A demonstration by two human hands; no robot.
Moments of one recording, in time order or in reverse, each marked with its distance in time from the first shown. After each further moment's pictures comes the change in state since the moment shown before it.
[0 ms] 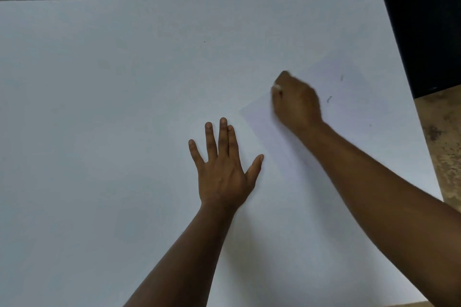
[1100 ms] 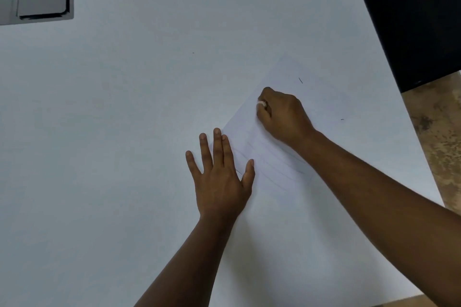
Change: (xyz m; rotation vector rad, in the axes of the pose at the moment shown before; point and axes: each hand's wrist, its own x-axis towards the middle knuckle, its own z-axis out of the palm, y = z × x) left_hand -0.001 -0.005 0.004 -0.029 0.002 -0.002; right_hand -0.014 -0.007 -0.003 0.140 -0.099 -0.085
